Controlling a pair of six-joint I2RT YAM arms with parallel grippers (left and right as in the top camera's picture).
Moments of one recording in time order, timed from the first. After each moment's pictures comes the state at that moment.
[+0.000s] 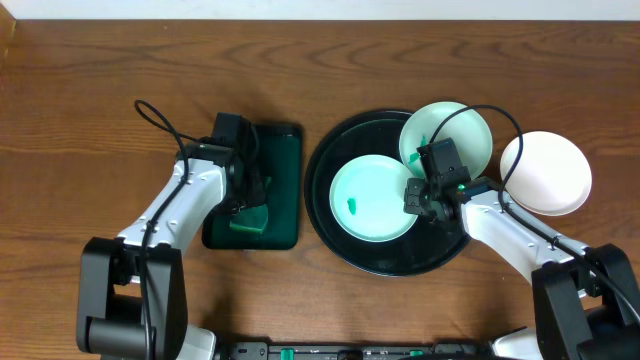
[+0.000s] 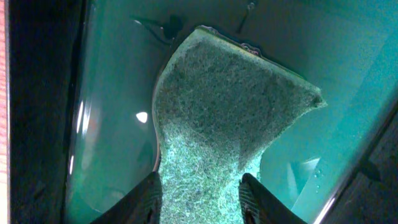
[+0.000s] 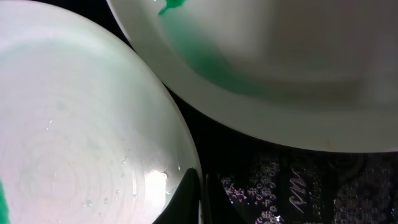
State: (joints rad) left arm -0.16 1.66 1.01 -0.78 0.02 -0.44; right arm 0.35 1.62 0.80 -0.37 0.02 0.48
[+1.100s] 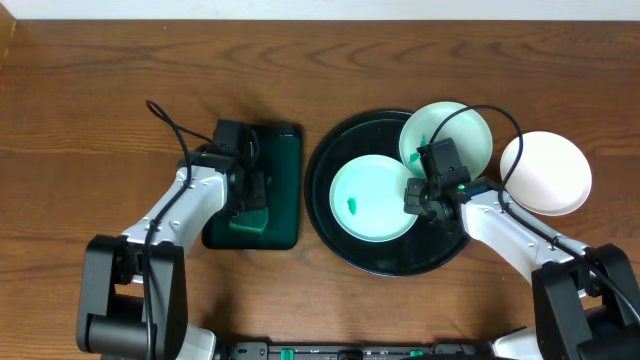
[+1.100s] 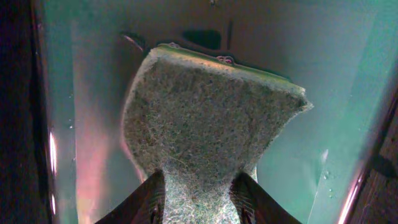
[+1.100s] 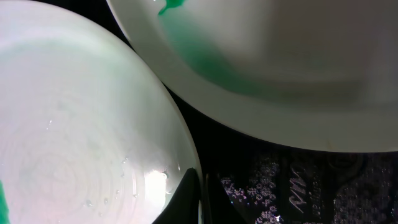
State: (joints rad) left arm -0.16 1.66 0.94 -0.66 0.05 -0.27; right arm 0.35 1.62 0.80 -0.37 0.02 0.48
